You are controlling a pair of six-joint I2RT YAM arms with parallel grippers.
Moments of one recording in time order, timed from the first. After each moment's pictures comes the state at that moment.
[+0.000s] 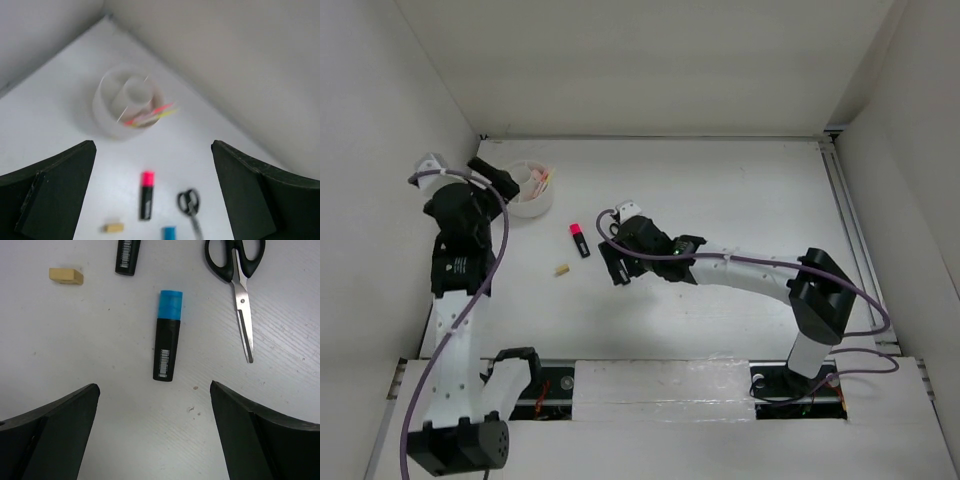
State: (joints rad) left arm 0.09 0.85 1.05 -0.35 -0.21 -0.60; right arm 1.03 1.75 1.29 -0.28 0.25 0.39
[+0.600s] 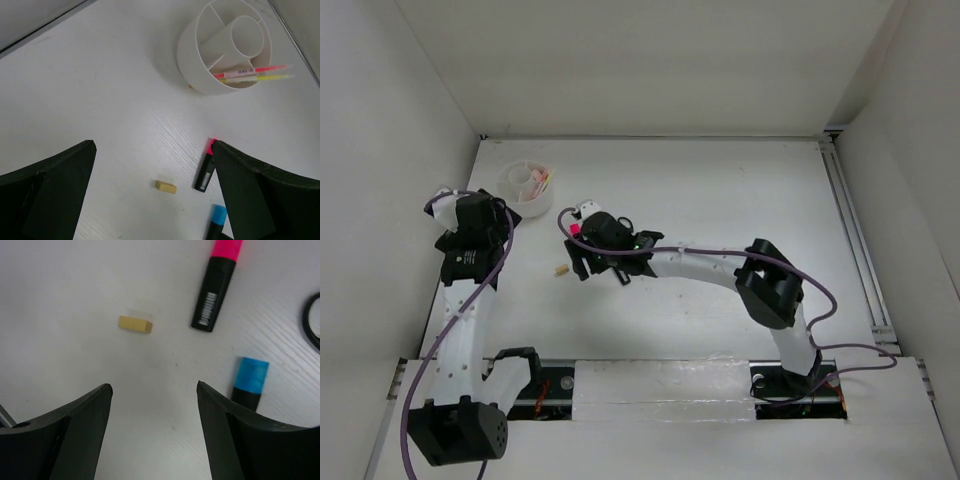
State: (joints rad) left arm 0.08 0.94 0.93 -0.63 -0.37 -0.71; right arm 1.06 2.02 1.57 -0.23 0.12 0.38
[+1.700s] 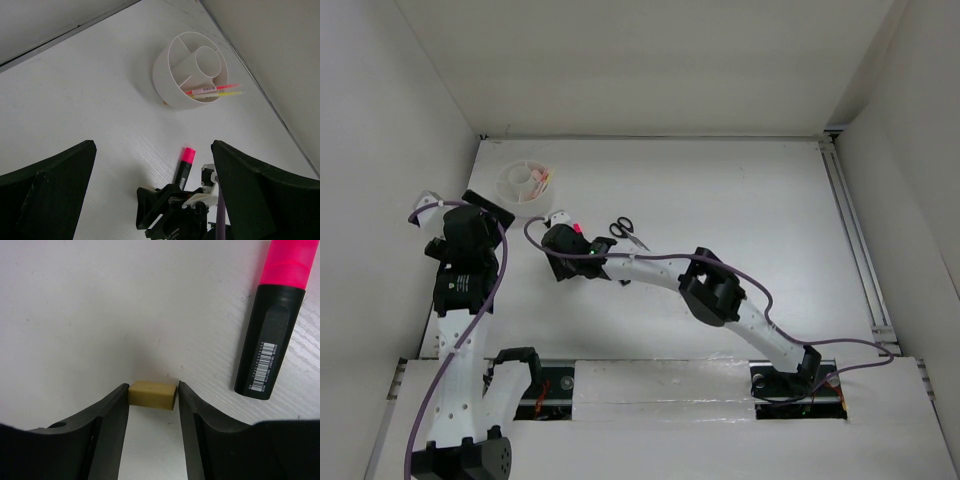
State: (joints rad) left arm 0.08 0.77 0.93 -0.62 -0.40 -0.73; right arm 1.12 2.51 2.14 -0.42 0.25 0.47
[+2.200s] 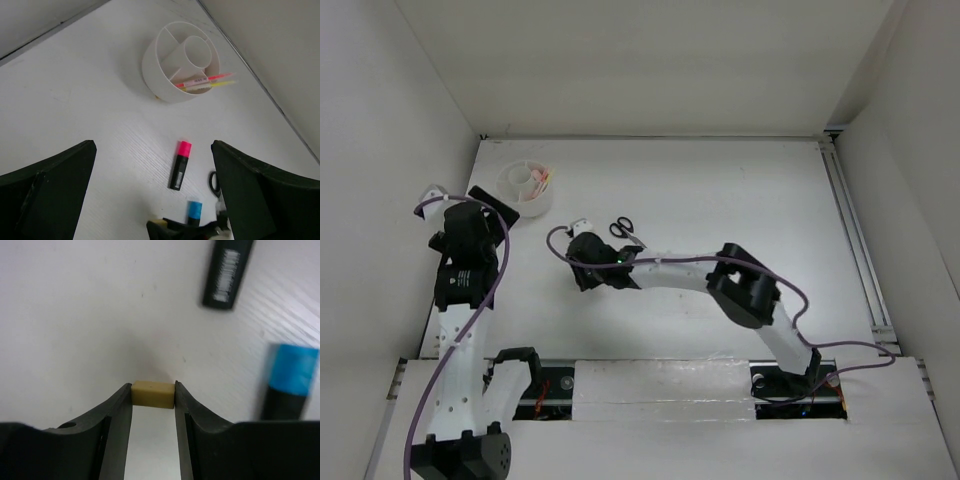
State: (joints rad) left arm 0.08 0.79 0.93 -0.60 -0.35 -0.70; right arm 1.12 2.27 1.75 -0.28 0.23 0.48
